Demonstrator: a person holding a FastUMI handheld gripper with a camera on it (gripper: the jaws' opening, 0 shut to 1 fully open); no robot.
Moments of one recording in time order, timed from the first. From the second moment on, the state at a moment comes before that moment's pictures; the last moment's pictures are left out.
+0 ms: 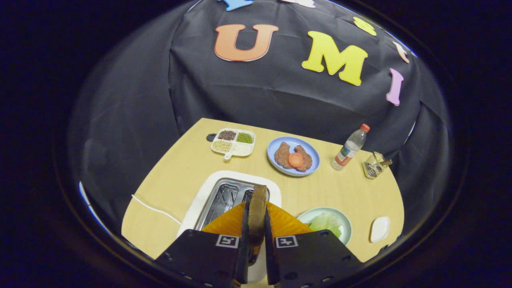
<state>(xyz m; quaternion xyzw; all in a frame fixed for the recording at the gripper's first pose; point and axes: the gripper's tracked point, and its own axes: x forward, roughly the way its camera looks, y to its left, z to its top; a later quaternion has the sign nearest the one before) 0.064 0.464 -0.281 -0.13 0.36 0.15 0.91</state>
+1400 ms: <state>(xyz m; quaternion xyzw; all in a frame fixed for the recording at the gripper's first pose) 0.089 0.325 -0.284 0.06 0.40 0.13 0.90</state>
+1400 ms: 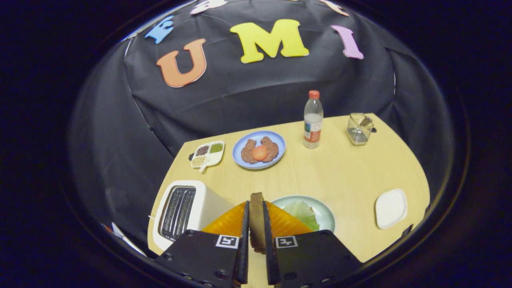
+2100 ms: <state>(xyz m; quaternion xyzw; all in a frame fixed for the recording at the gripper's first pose) 0.095 0.272 -0.342 0.08 0.45 0.09 0.88</state>
